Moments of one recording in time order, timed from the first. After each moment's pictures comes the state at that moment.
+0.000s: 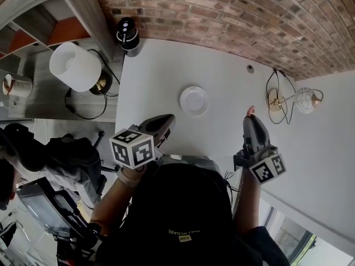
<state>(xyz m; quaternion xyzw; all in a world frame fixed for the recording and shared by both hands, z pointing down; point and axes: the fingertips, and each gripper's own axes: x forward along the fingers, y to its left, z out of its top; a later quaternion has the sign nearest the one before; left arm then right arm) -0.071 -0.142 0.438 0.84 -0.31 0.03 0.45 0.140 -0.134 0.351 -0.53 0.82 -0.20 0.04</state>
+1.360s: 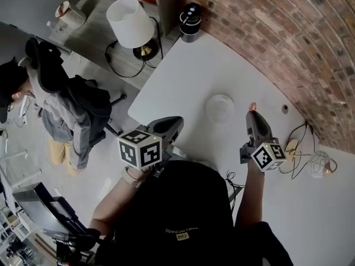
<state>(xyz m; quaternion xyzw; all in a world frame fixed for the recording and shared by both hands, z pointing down) -0.091 -0.101 0.443 0.73 -0.51 -0.01 0.46 0.111 -0.232 0.461 -0.35 0.89 -0.26 -0.09</state>
